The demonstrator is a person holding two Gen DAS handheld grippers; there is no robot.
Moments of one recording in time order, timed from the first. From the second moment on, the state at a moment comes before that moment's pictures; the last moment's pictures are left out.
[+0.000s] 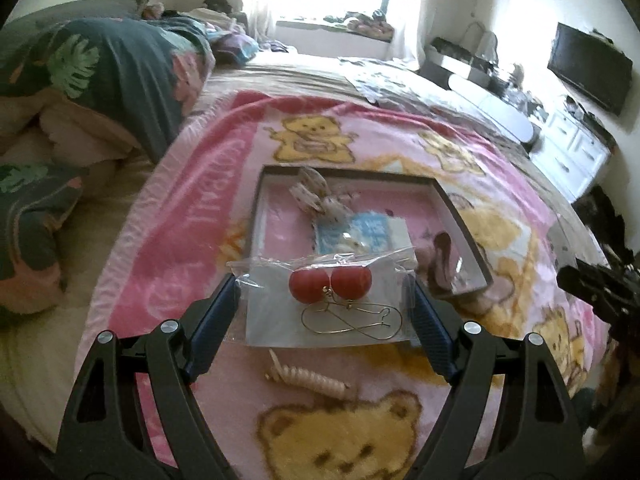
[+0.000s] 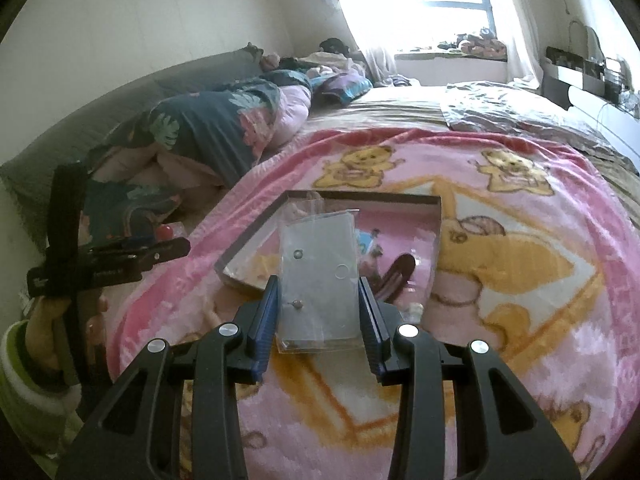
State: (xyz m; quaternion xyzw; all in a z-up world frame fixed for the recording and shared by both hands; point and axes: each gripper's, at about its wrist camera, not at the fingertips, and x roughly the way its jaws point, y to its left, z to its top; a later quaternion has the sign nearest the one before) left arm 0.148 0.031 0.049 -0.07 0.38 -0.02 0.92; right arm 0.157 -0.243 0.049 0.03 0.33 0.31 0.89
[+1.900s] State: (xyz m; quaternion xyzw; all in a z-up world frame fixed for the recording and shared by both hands) left arm 0.264 0.028 -0.025 -0.06 0.44 0.02 0.89; right arm 0.259 -0.221 -0.045 0.02 0.42 0.22 0.88
